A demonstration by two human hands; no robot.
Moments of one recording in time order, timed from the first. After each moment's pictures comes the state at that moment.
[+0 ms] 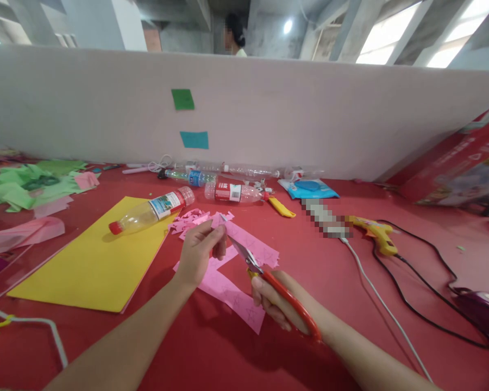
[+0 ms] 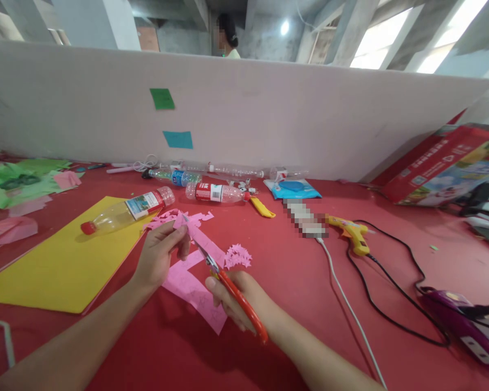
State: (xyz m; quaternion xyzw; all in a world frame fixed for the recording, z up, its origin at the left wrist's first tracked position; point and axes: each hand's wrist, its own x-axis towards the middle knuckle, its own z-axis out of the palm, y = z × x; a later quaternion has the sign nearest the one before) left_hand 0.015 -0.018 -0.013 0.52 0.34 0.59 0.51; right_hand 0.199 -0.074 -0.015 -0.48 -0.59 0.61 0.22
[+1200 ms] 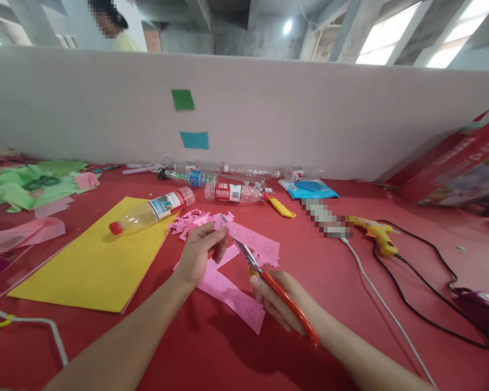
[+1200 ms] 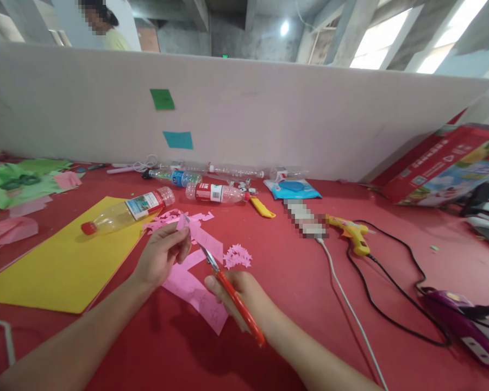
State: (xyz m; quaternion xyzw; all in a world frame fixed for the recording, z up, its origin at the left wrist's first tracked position) left_hand 0.016 -0.016 -0.010 0.49 0.35 0.55 0.57; right_hand 0.192 -0.076 -0.011 -0.53 -0.59 0.56 0.25
